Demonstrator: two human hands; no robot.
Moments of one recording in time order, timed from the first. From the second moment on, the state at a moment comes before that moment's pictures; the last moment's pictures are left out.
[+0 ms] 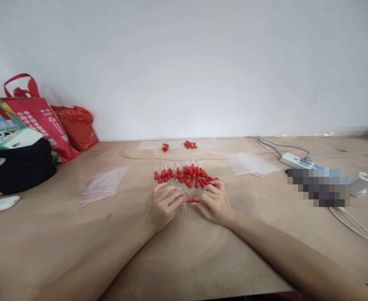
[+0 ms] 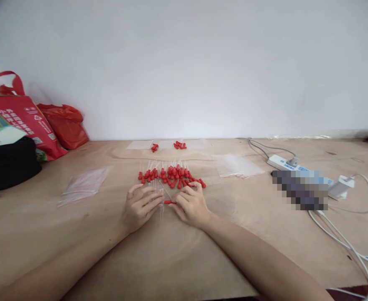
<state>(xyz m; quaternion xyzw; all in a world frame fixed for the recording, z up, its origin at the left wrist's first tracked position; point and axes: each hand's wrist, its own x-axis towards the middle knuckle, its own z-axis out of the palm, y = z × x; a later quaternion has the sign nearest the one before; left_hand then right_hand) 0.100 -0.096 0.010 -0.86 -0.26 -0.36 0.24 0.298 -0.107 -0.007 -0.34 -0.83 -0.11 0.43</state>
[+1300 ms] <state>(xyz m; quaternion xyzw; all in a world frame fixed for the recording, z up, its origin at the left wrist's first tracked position) 0.054 -0.083 0.001 -0.78 -0.52 -0.35 -0.07 0.332 -0.072 -0.013 -0.53 -0.73 -0.17 0.39</state>
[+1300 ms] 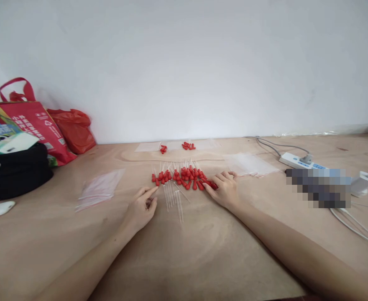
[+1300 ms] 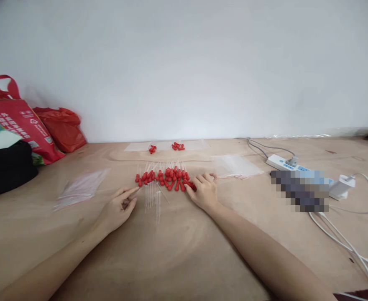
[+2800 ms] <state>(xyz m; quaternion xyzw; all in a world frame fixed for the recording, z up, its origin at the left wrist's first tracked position) 0.061 -0.067 0.000 -0.81 -0.49 -0.32 -0.09 0.338 -0.092 -0.001 -0.52 -0.75 -0.04 0.41</state>
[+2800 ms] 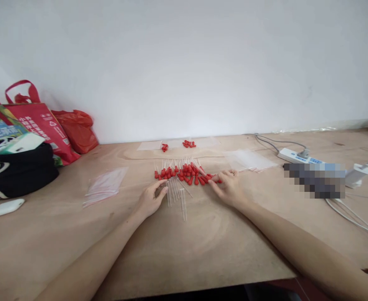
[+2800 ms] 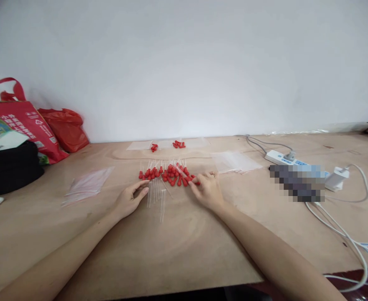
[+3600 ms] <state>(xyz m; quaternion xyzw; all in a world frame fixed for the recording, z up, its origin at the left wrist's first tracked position) 0.104 -0.098 0.007 -0.88 -0.27 -0.36 0.17 0.295 -0.111 -0.007 -0.34 -0.82 -0.22 0.41</state>
